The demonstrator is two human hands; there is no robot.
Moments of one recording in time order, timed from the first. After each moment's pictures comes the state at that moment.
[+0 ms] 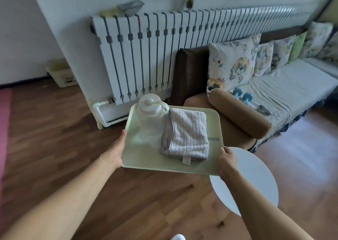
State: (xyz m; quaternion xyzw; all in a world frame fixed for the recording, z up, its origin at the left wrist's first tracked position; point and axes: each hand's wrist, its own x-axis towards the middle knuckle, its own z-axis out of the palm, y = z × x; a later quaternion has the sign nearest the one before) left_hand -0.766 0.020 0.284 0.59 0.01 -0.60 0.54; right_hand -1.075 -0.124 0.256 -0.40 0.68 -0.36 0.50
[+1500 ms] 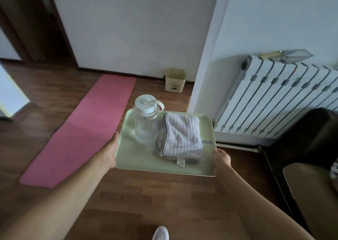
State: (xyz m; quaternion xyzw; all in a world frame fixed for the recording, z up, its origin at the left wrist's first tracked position) left_hand -0.427 0.369 0.320 0.61 0.23 -0.38 0.65; right_hand -0.588 0.063 0.296 -0.58 0.53 -0.14 0.60
